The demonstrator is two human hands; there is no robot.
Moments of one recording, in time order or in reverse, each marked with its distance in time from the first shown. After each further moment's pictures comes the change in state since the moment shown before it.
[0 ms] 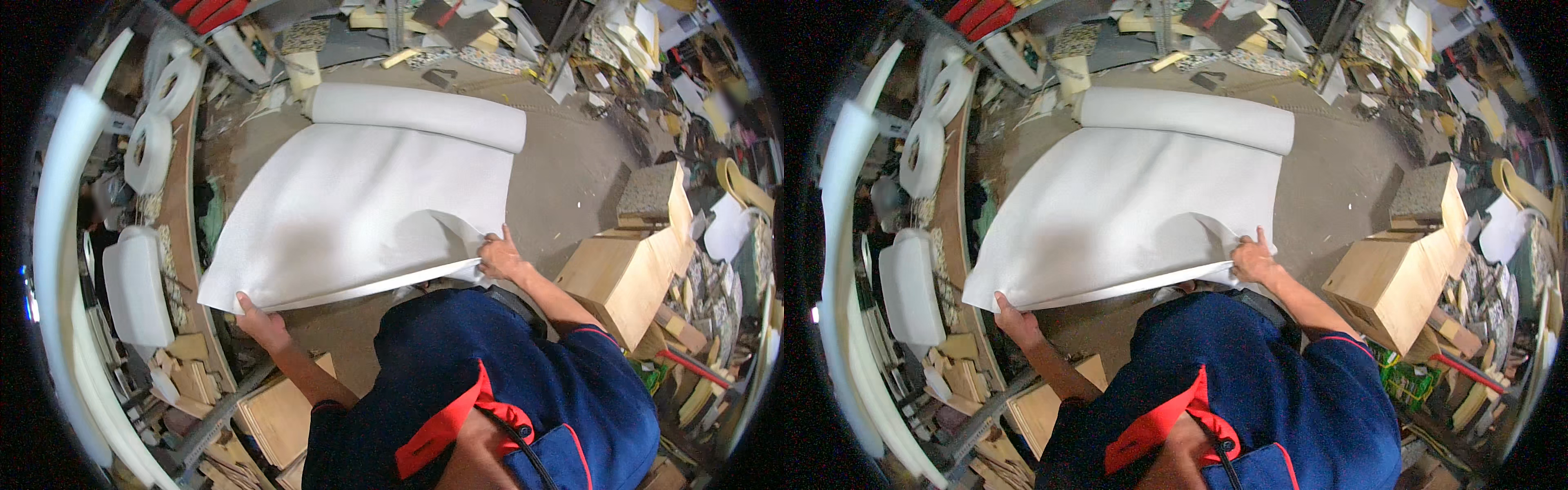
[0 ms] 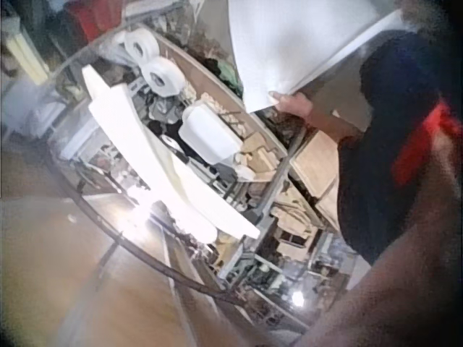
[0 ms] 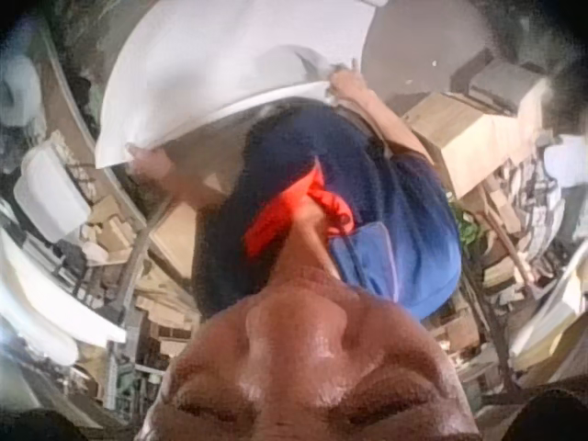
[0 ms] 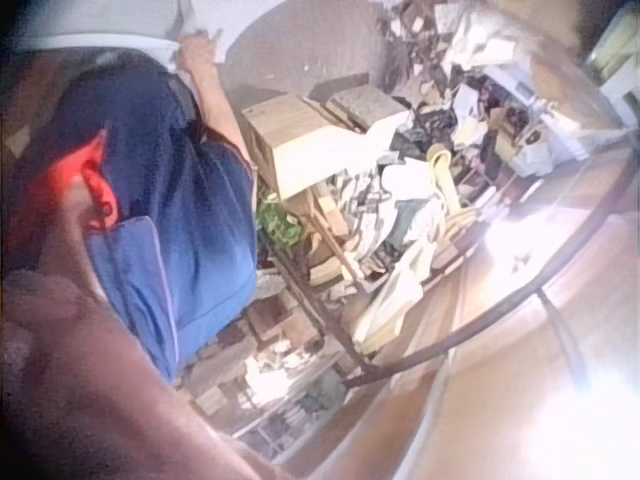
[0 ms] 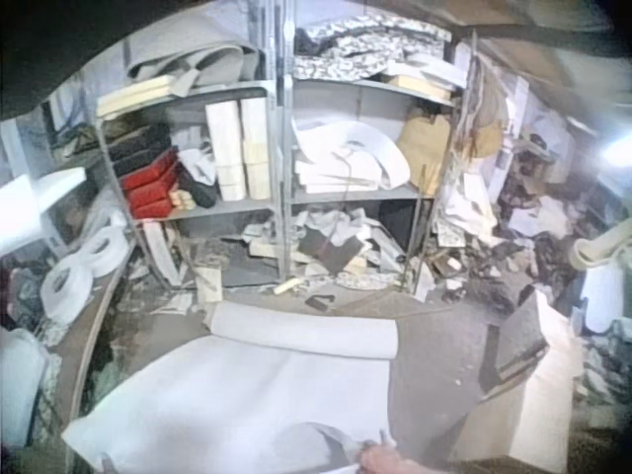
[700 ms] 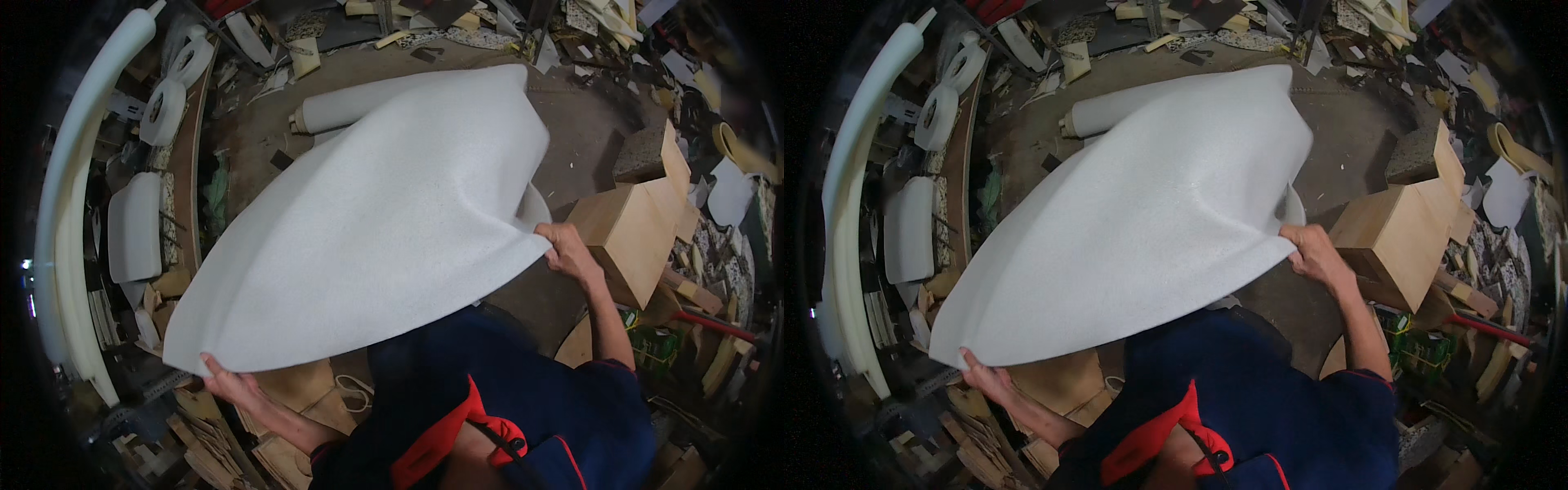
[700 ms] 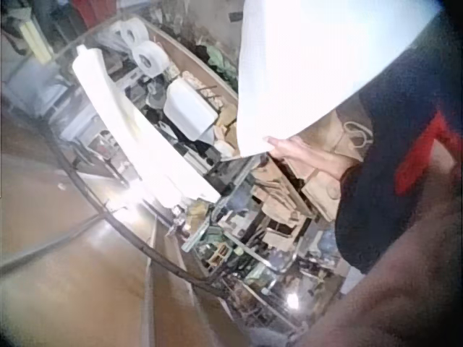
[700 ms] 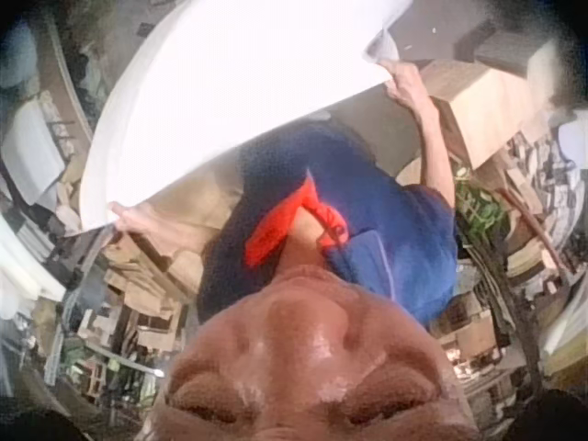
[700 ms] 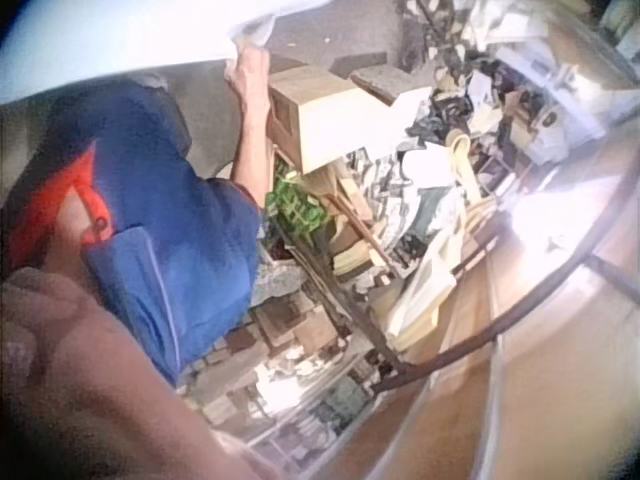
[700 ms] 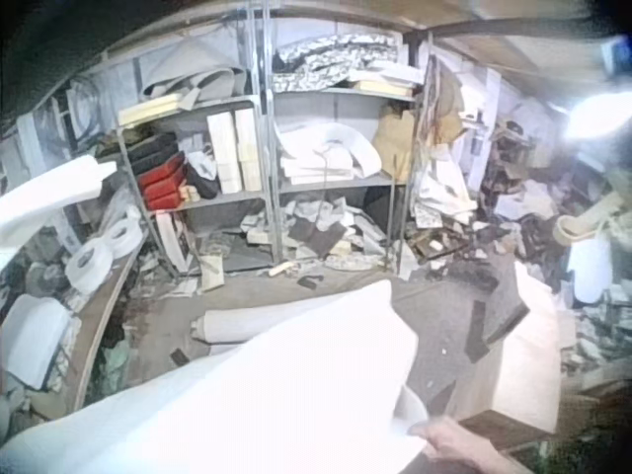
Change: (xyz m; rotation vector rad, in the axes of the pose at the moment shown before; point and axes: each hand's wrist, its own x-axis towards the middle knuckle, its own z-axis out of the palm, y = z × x) left_hand -0.200 0.087 -0.327 0.095 0.096 0.230; right_hand -0.355 -0.053 0.026 0.486 0.625 -0.150
